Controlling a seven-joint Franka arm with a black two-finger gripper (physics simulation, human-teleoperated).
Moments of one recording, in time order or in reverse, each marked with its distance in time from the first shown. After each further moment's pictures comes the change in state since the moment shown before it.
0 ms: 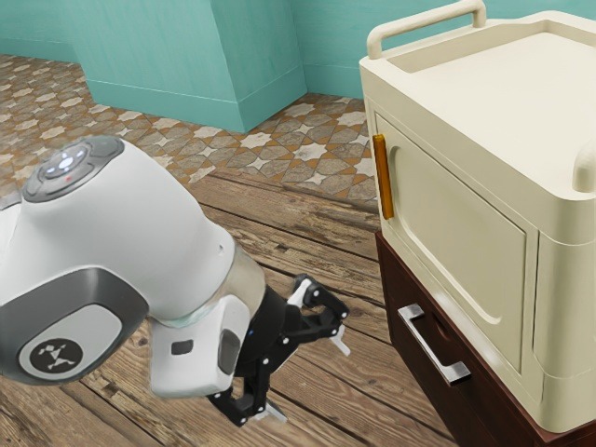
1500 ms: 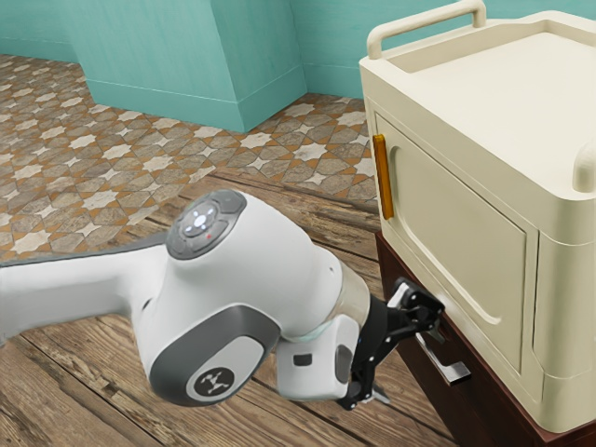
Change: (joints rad) arm 0.016 0.283 0.008 0.042 -0.035 0.381 0.112
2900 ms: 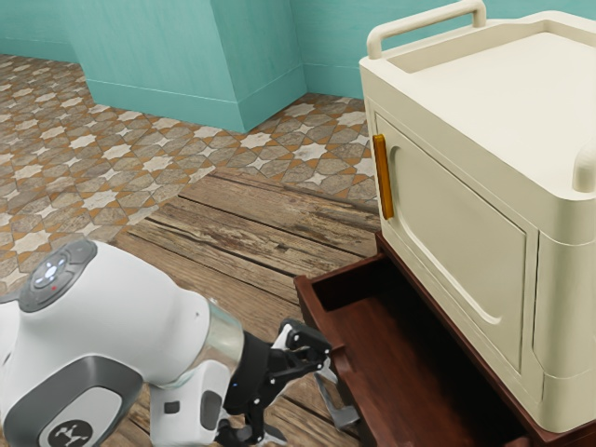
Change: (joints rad) arm 0.071 -0.376 0.002 -0.348 -0.001 -0.044 0.000
